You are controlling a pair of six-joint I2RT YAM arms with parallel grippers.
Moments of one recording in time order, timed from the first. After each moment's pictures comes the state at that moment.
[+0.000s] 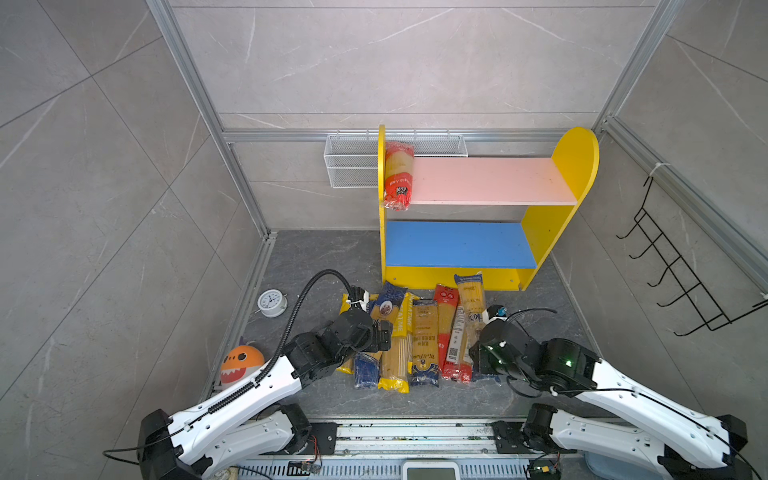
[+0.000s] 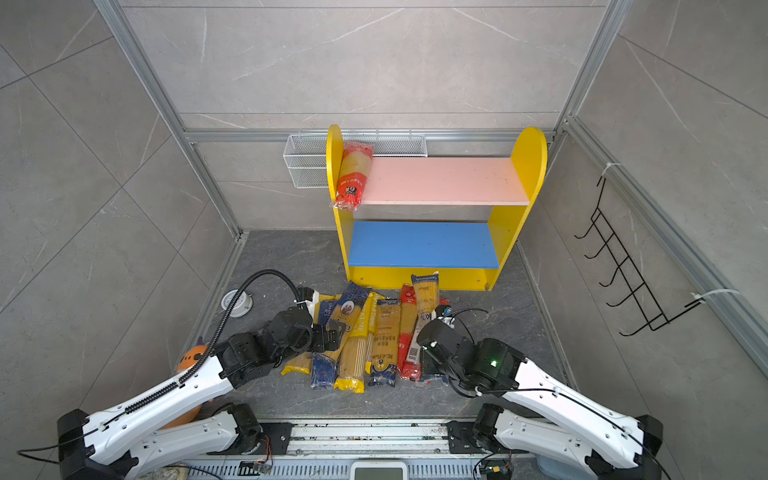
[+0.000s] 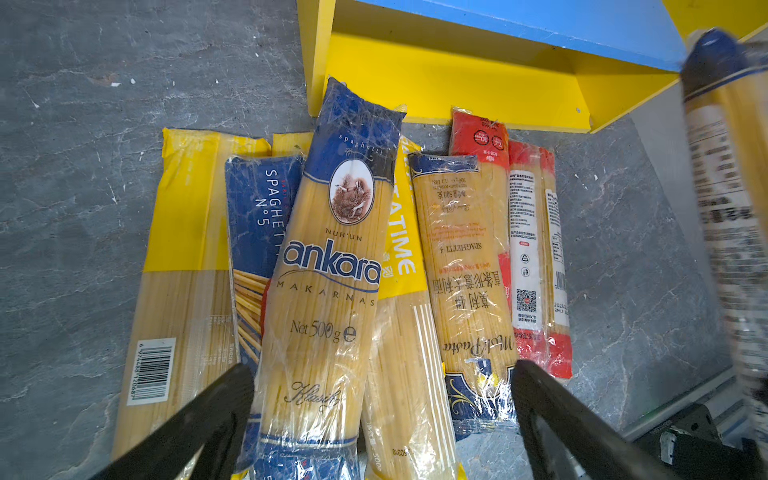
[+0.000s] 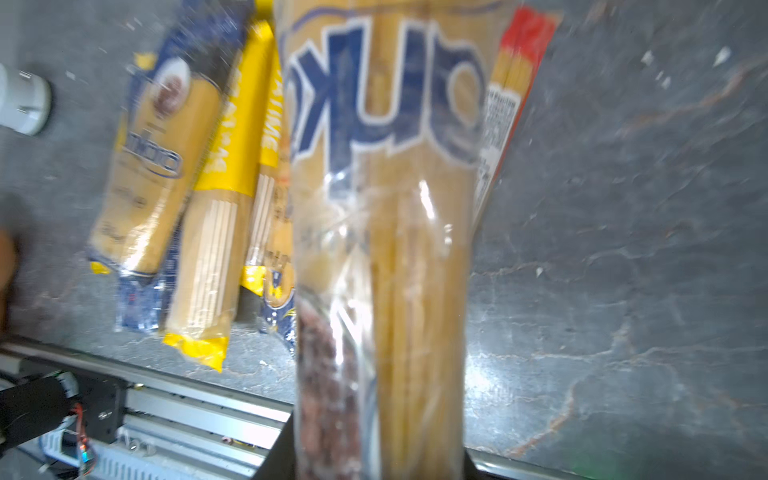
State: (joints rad) left arm -0.92 0.97 0.84 -0.62 -0.26 -0.67; right arm 0.98 0.87 0.97 -1.10 0.28 0.87
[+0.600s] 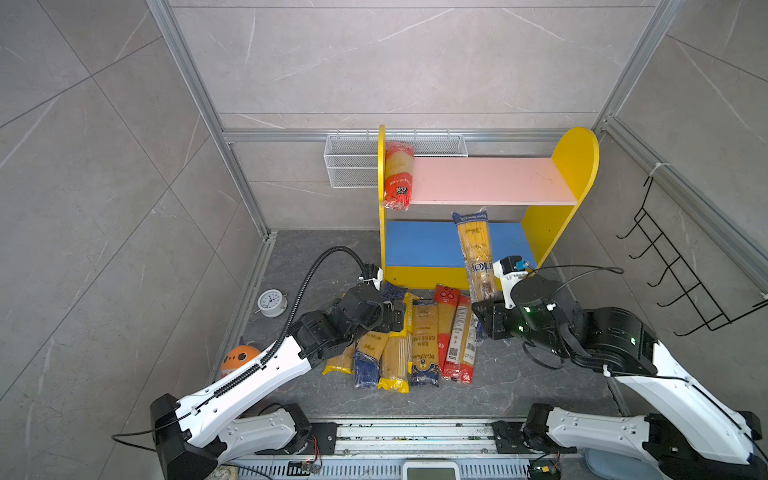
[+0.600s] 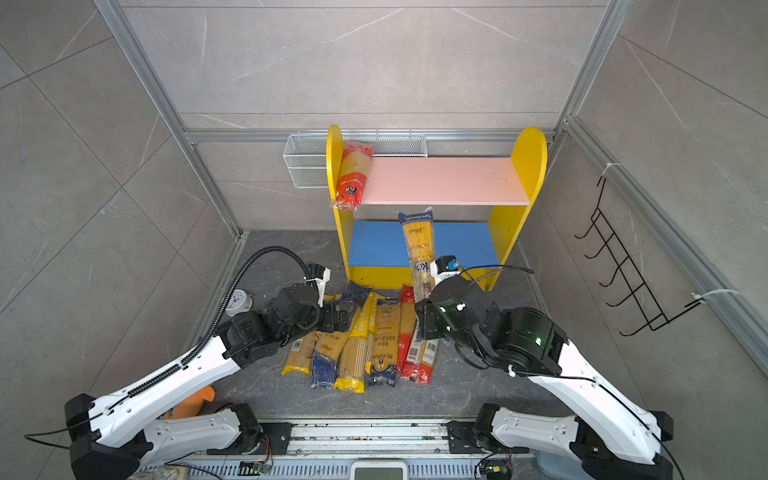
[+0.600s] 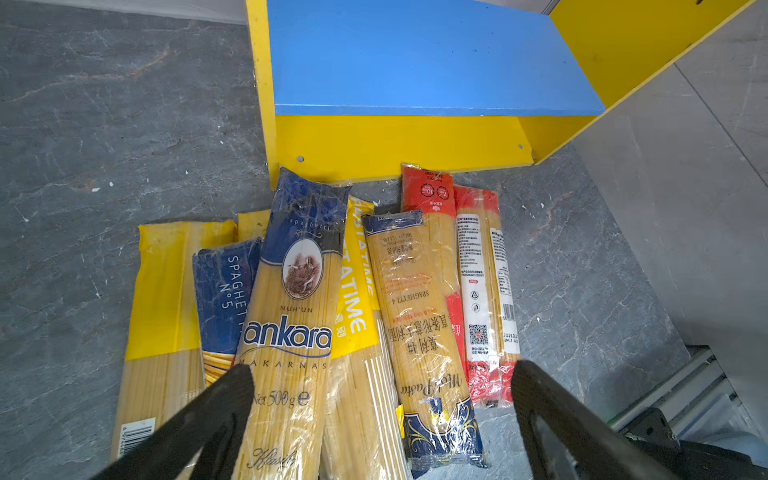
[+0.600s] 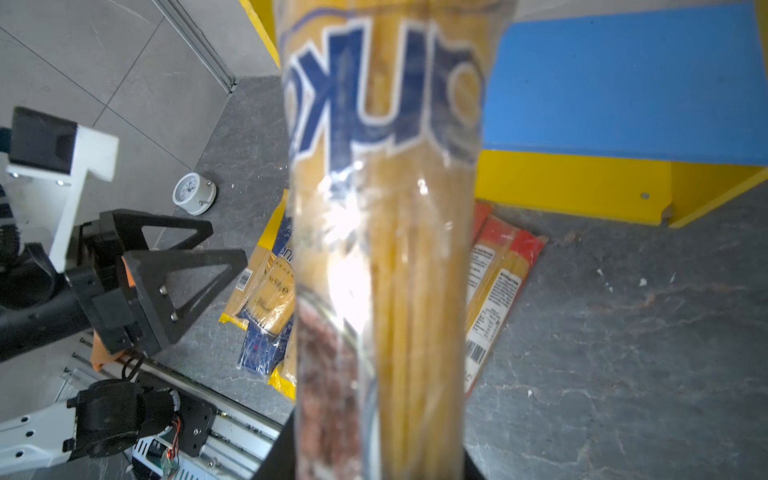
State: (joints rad) left arm -0.92 1.11 1.10 -0.65 -0.25 -0.57; right arm 0.98 1.09 1.58 -1.20 0.38 0.62
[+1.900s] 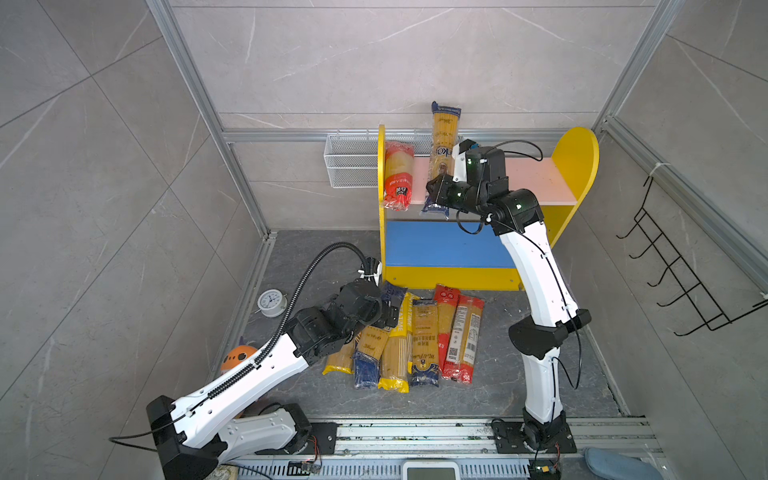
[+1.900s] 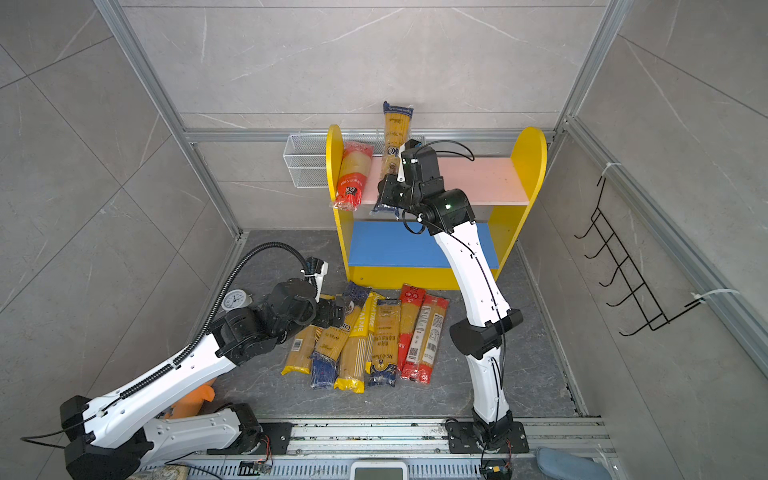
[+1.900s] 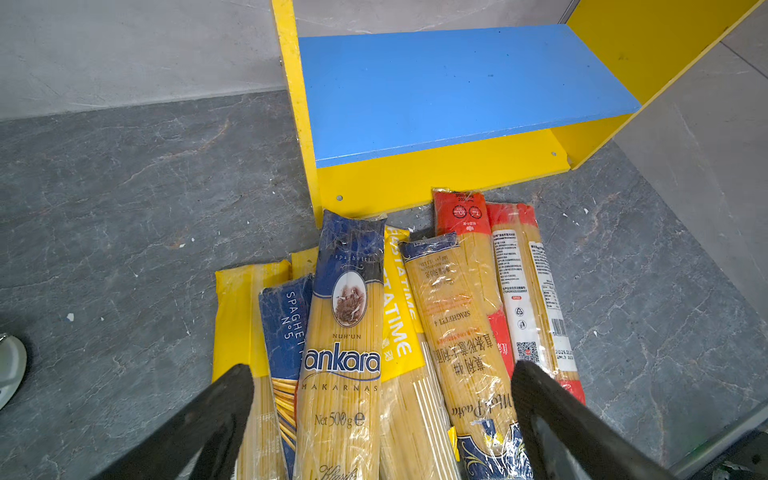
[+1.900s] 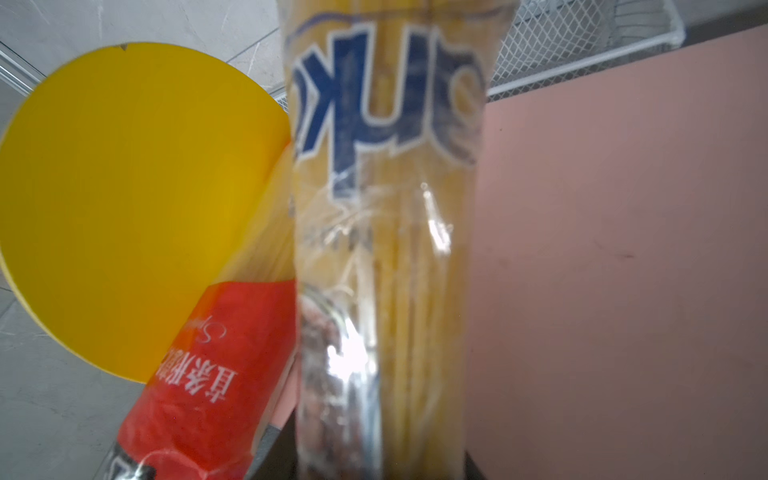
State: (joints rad) left arm -0.92 1.12 1.16 -0.69 -0.36 -0.42; right arm 0.49 2.10 2.78 -1.04 0.00 0.50
